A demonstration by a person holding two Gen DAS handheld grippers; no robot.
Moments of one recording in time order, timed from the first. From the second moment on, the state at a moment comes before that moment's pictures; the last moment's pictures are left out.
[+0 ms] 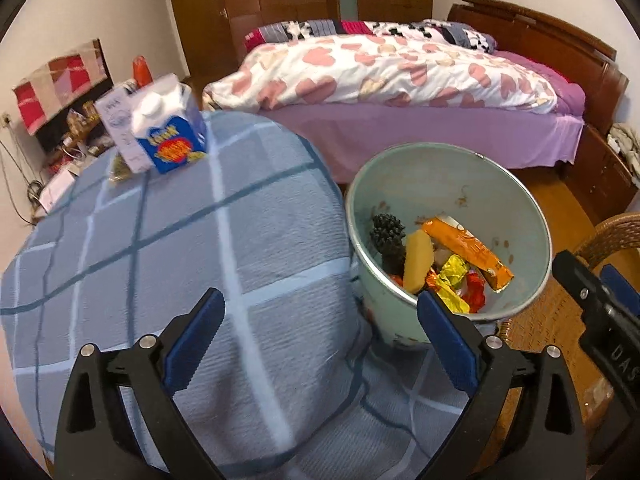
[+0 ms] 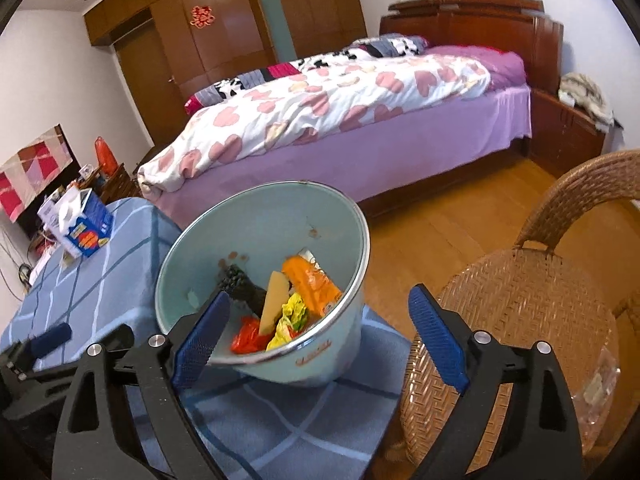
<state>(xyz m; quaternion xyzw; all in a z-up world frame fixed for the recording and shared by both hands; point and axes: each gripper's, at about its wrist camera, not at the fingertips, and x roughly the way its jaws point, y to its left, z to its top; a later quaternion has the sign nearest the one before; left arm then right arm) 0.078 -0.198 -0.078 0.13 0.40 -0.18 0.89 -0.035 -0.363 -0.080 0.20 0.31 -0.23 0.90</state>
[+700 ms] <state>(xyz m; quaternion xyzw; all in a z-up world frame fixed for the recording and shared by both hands) -0.002 -0.131 0.012 0.08 0.25 -0.16 0.95 -0.111 -0.318 0.000 0.14 0.15 -0.25 0.94</state>
